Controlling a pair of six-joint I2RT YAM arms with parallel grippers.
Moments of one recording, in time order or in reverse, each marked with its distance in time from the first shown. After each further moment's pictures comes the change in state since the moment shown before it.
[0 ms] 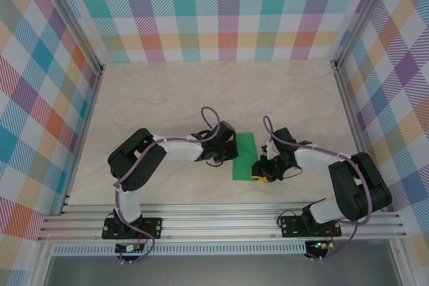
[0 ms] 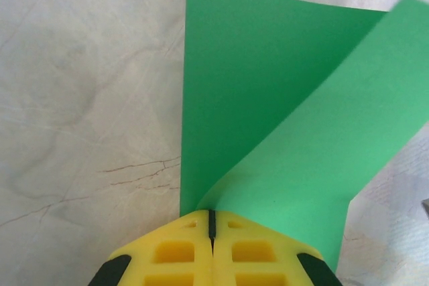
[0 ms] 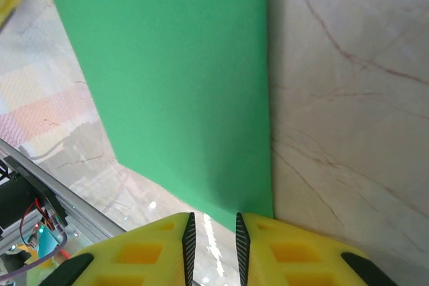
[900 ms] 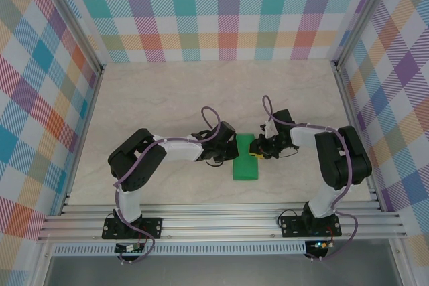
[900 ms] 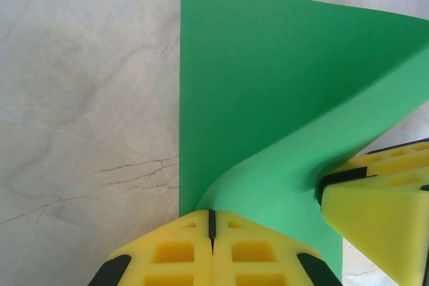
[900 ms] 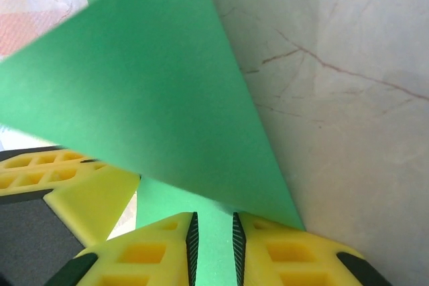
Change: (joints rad) left arm -0.002 0.001 0.001 0.000 0.000 0.004; right arm -0.112 0.283 0.232 0.125 -0.040 -0.103
